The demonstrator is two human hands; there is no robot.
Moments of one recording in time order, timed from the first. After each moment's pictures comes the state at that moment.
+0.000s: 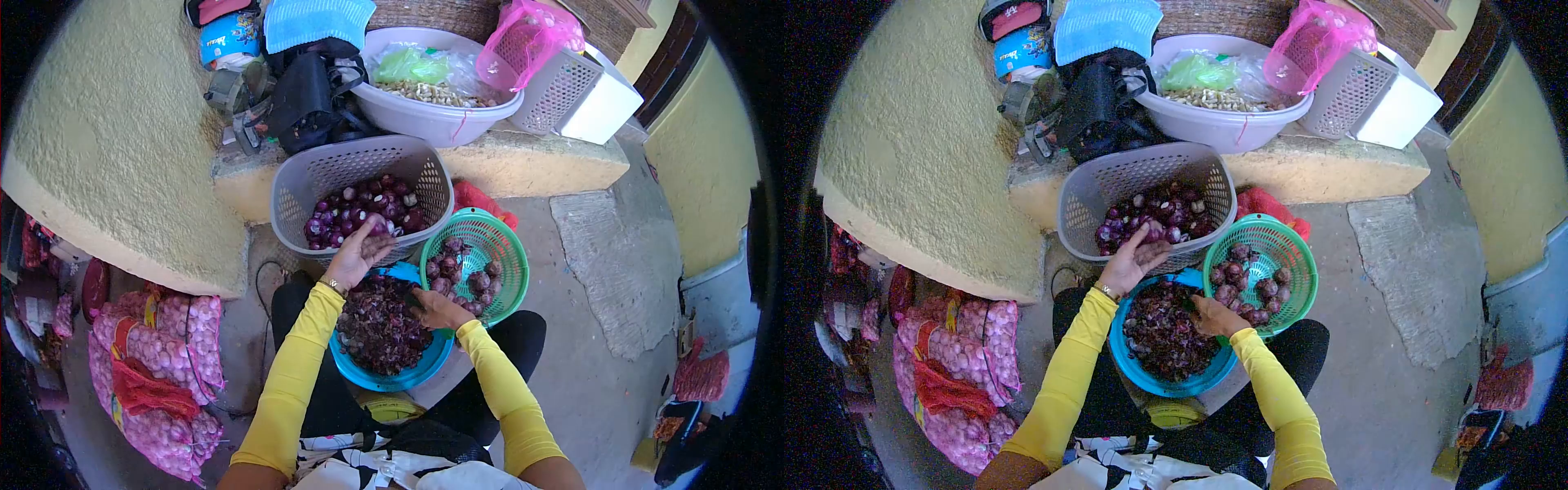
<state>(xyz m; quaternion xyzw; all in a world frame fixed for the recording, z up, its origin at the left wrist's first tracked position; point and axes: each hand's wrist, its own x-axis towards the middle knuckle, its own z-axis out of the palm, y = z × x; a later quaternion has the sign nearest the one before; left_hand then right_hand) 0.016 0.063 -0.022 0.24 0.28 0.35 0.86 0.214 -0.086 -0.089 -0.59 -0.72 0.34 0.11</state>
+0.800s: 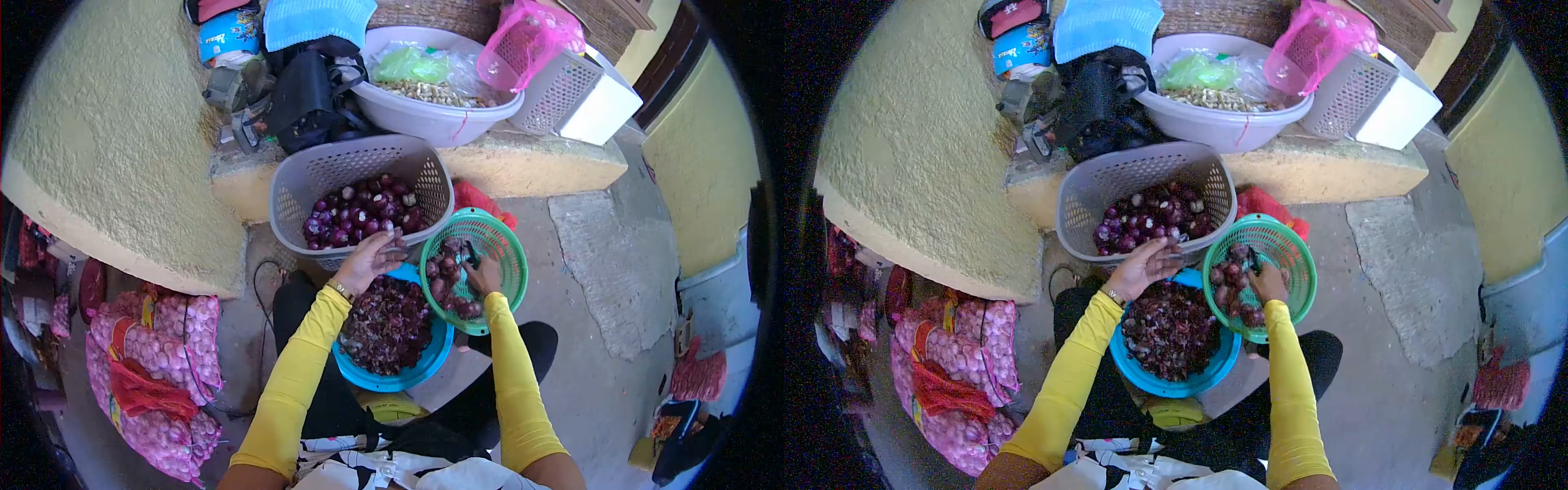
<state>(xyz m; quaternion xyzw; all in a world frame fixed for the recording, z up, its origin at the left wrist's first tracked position) 0.022 0.052 -0.025 0.32 0.27 0.27 0.87 0.325 -0.070 -0.113 -0.83 -0.51 0.13 0.20</state>
